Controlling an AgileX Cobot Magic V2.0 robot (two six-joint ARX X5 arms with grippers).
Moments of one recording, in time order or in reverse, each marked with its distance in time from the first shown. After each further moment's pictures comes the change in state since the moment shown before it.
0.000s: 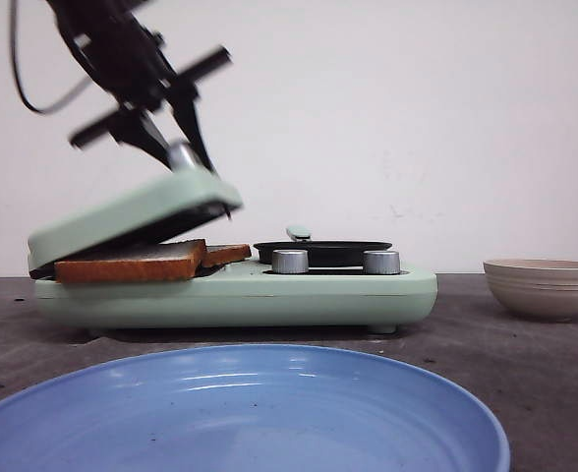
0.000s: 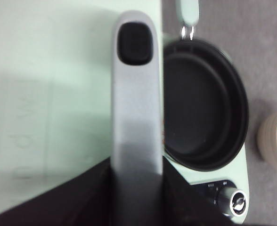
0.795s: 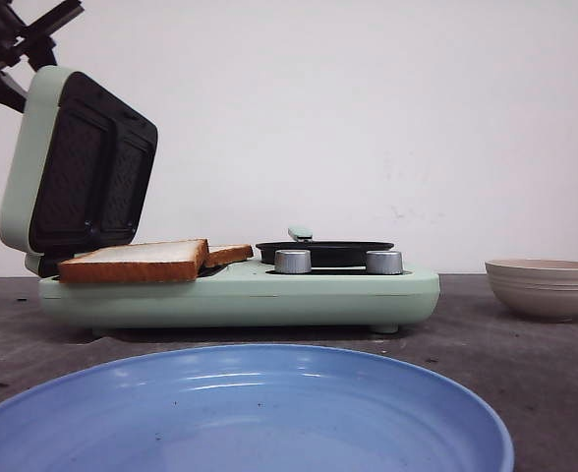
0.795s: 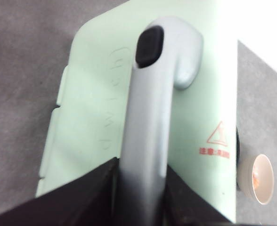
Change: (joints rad) left arm 0.373 -0.148 0.010 -0.119 0.273 0.057; right arm 0.000 0.000 0.000 0.000 0.000 -0.012
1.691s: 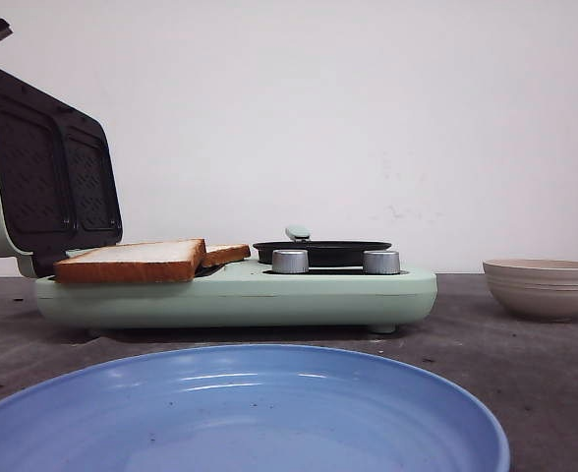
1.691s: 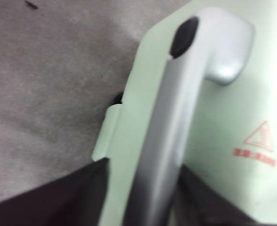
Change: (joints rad) left arm 0.230 0.026 -0.012 -0.109 0.096 0.049; right arm 0.000 0.000 0.000 -0.002 0.000 0.000
